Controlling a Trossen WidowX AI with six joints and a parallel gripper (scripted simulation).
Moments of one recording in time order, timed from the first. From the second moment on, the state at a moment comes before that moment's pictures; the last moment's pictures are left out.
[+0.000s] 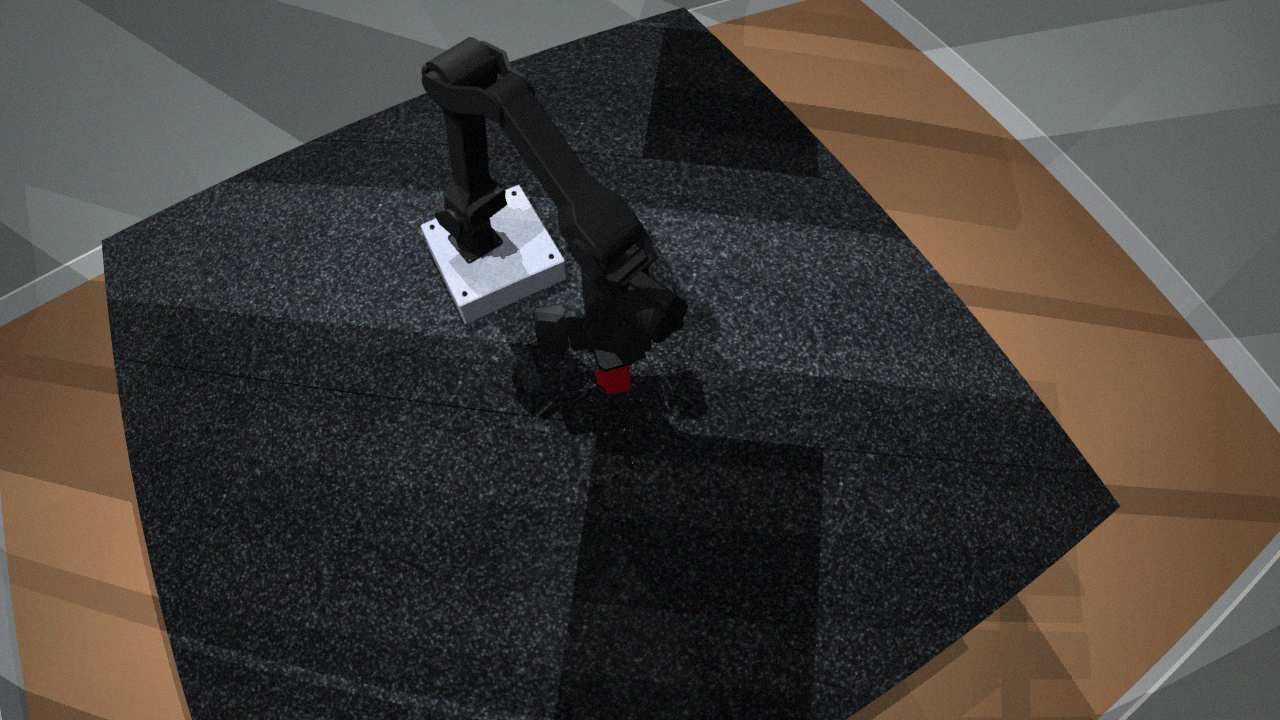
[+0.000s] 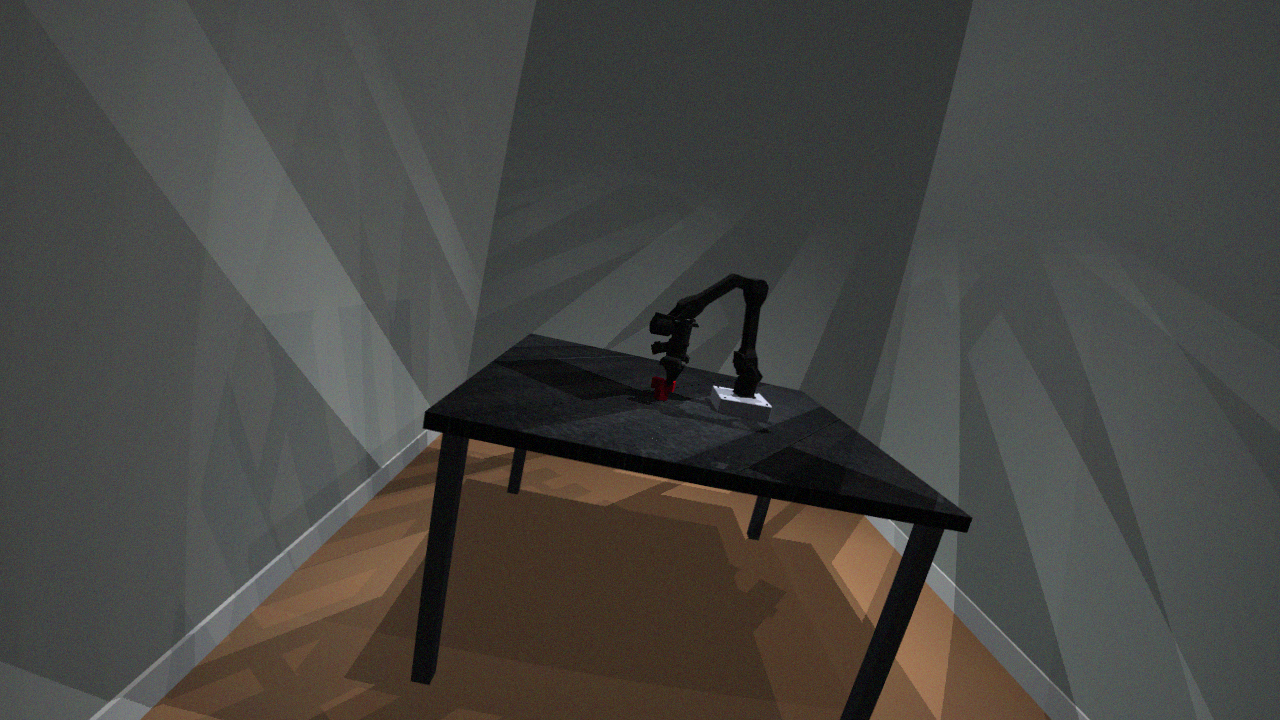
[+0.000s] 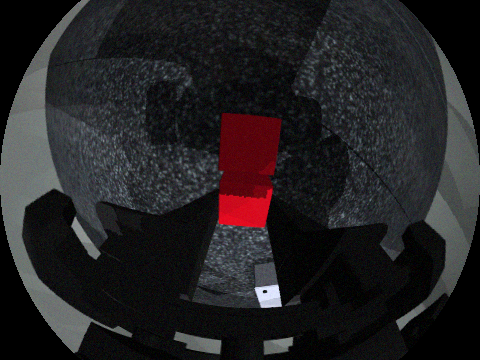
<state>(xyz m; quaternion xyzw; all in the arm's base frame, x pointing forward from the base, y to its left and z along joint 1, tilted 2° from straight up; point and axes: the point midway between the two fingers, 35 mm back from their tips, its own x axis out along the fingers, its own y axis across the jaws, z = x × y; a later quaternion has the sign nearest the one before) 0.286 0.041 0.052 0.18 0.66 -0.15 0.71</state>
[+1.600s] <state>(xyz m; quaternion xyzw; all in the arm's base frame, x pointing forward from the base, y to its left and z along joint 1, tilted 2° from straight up) 0.280 0.040 0.116 0.18 0.67 -0.15 0.71</state>
